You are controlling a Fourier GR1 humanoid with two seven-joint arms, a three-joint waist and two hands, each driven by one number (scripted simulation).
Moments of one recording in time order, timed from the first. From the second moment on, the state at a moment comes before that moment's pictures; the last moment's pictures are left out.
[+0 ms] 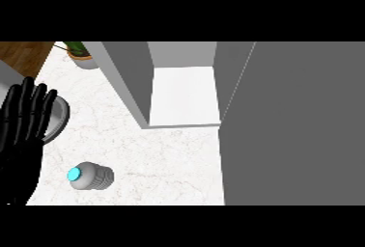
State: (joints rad) left arm 0.01 0.10 0.02 -2.10 0.00 -0.05 0.01; right arm -0.01 -0.10 -0.01 -2.10 0.01 0.02 0.00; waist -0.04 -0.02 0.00
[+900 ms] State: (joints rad) left arm 0.35 0.38 0.18 -2.12 0.65 -0.61 0.03; right arm 0.34 -0.07 0.11 -2.41 -0.16 0.09 0.24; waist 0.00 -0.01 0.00
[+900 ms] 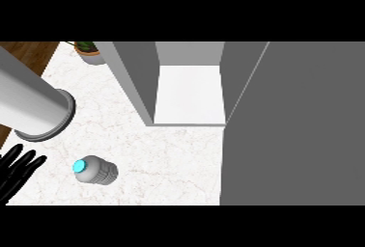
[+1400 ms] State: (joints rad) left arm 0.44 0.36 0.29 -2.12 0.65 -0.71 0.04; right arm 0.53 -0.06 0.19 -2.46 -0.13 0.14 0.17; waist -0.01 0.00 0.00
